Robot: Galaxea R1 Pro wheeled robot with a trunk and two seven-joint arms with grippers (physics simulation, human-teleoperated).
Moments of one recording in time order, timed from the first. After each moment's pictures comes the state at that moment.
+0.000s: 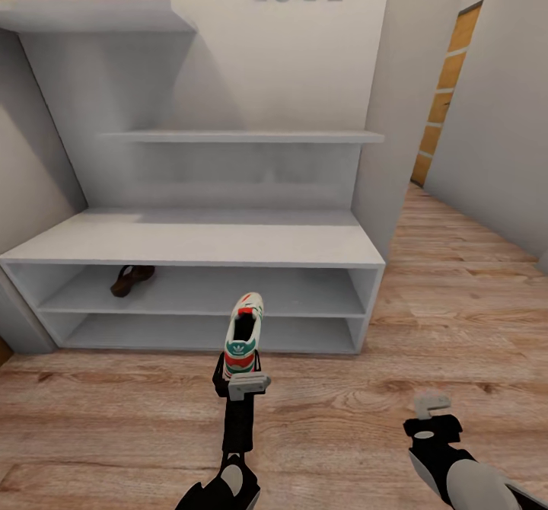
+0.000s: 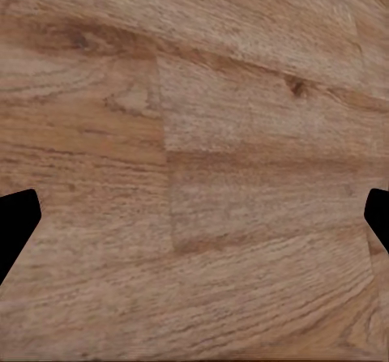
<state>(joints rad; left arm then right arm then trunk) -0.40 -0.17 -0.60 -0.72 -0.04 -0.72 0.69 -0.69 -0.12 -0.50 -0.05 0.73 -0.03 -0.41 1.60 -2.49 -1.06</state>
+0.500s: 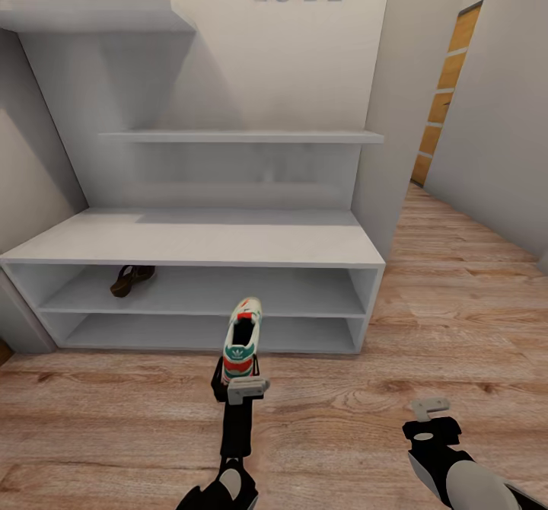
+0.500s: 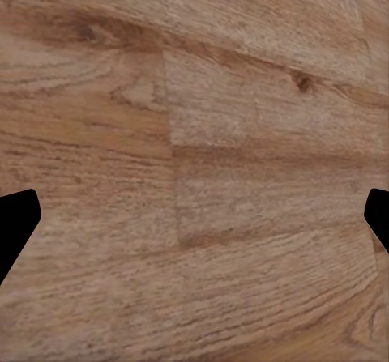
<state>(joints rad) -0.40 -0.17 -0.60 -0.68 -0.04 -0.72 0.69 -0.69 -0.12 -0.50 -0.04 0.73 -0.03 -0.41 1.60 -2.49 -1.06</state>
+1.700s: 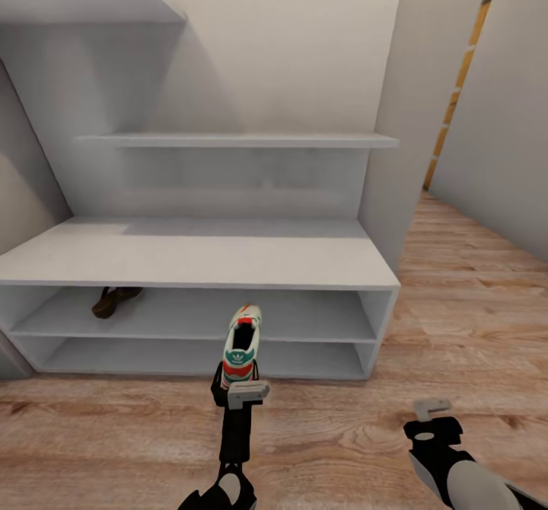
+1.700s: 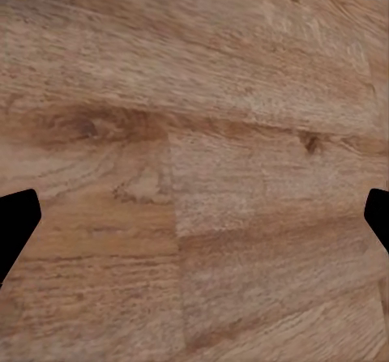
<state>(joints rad) -0.40 -0.17 -0.60 -0.65 -0.04 -0.72 0.69 -0.69 -0.13 -0.50 -0.04 0.73 -0.03 -0.41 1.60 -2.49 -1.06</state>
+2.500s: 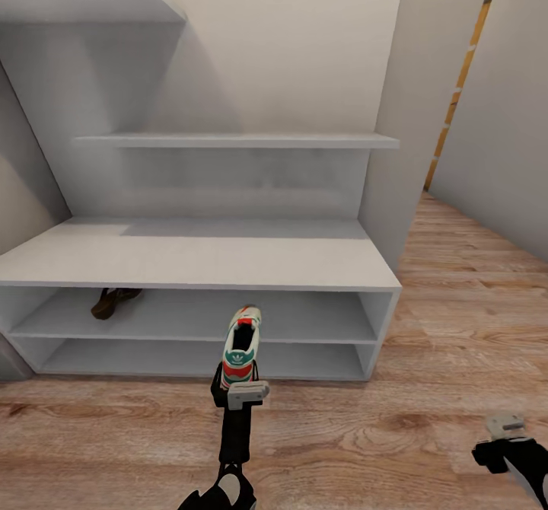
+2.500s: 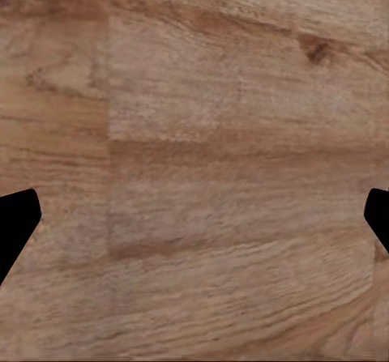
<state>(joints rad) -0.40 -0.17 -0.60 -0.64 -0.04 -0.72 0.69 -0.69 -0.43 -0.52 -0.05 0.73 0.12 0.08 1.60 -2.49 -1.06</state>
